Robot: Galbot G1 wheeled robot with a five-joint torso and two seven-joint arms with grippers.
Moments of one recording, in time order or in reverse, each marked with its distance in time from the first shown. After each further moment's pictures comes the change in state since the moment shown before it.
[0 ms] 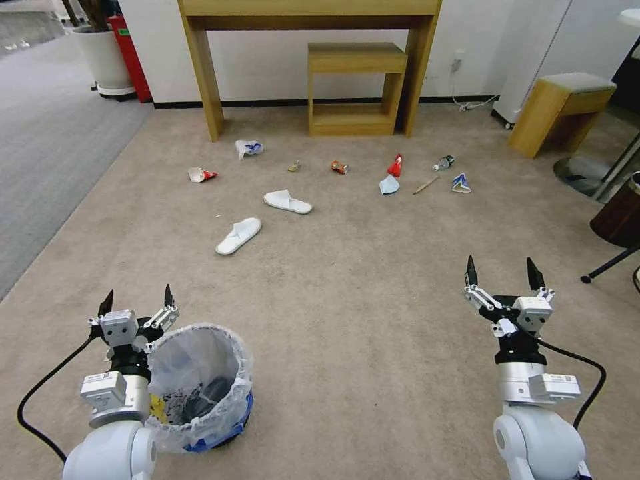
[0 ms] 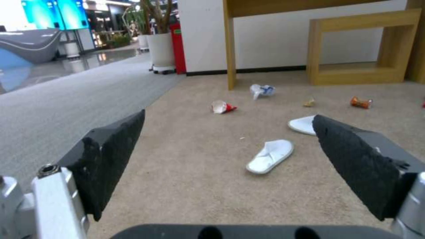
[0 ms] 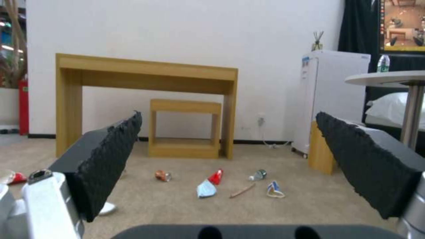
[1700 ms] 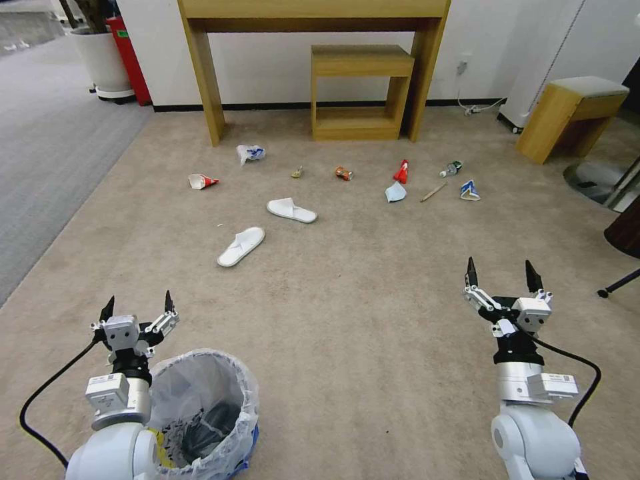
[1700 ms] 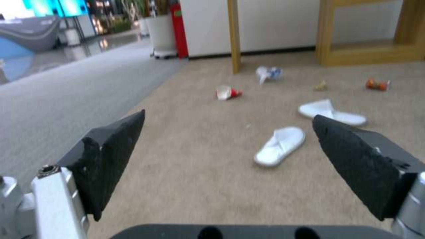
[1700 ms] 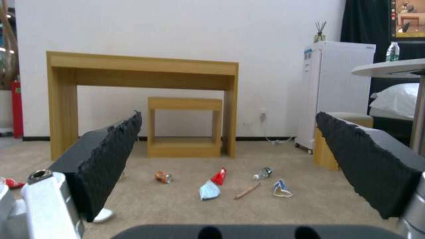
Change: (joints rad) left arm 0.022 0.022 0.006 0.003 0.007 0.065 -0.027; right arm -0.001 -0.035 -0.005 -0.024 0.044 0.006 0.027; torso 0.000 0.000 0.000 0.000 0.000
